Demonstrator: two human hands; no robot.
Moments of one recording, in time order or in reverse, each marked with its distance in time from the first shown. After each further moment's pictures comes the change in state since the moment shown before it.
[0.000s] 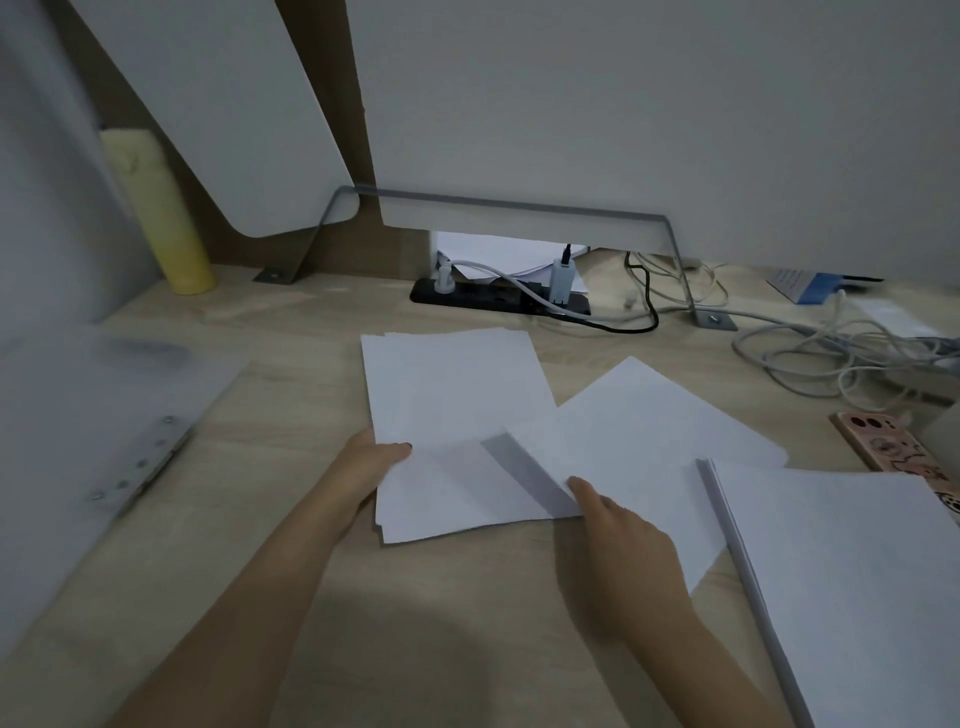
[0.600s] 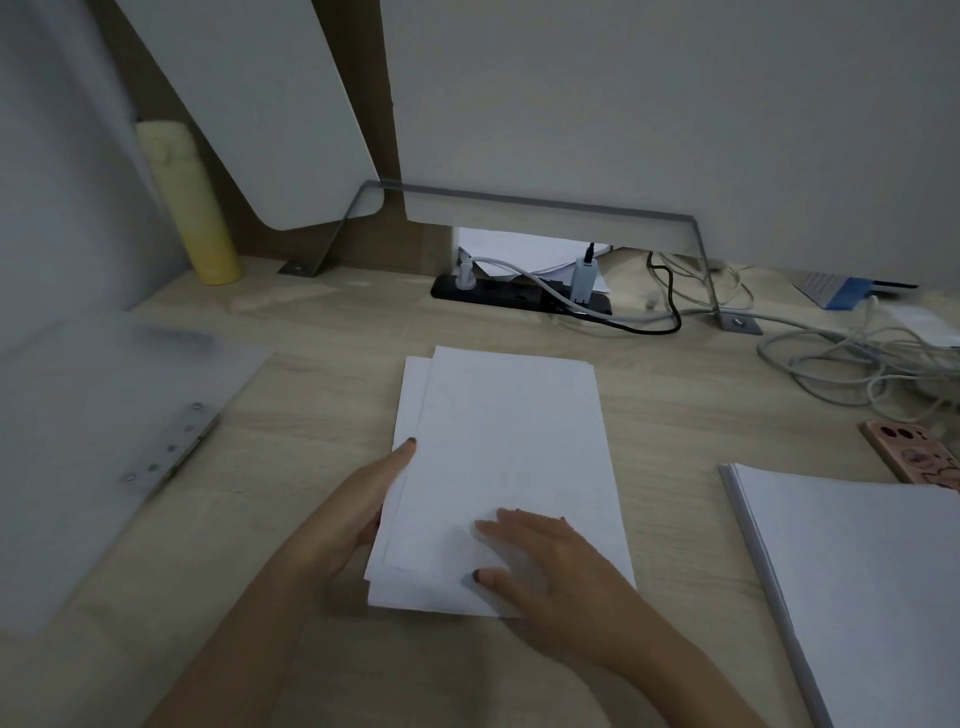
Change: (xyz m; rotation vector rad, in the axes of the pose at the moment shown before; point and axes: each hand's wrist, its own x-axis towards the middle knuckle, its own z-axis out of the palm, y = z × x) left_hand -0.028 -0.024 -0.014 -0.143 -0.138 -0.093; right_hand -0.008 -0.042 0.007 0.419 -0.322 -0.218
